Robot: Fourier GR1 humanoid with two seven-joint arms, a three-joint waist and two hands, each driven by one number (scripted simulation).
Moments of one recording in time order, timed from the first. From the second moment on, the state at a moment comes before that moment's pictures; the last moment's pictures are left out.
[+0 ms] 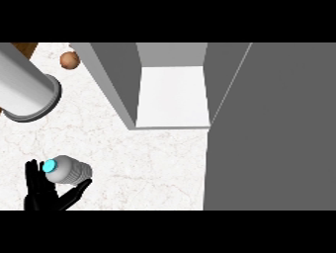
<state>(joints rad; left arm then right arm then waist) 0.10 0.03 0.23 -1.04 0.45 0.14 -0.64 1.13 -0.13 -0.04 -2.49 -0.16 0.53 -0.42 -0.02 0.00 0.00</state>
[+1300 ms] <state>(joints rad) -0.12 0.04 0.32 -0.78 0.56 -0.07 -0.85 1.15 -0.08 -0.09 -2.47 -0.17 0.60 -0.45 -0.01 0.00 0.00</state>
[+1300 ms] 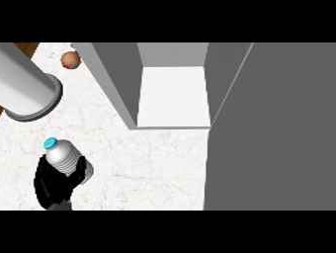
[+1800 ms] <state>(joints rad) -0.19 0.04 0.13 -0.84 0.42 -0.19 -0.80 1.16 -0.07 -0.06 -2.46 -0.16 0.60 -0.46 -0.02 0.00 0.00</state>
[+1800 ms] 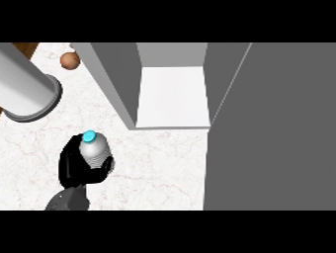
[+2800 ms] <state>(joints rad) -0.20 0.00 -0.37 -1.48 0.39 0.20 -0.39 1.09 -0.08 -0.10 -2.44 -0.17 0.59 -0.43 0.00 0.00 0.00</state>
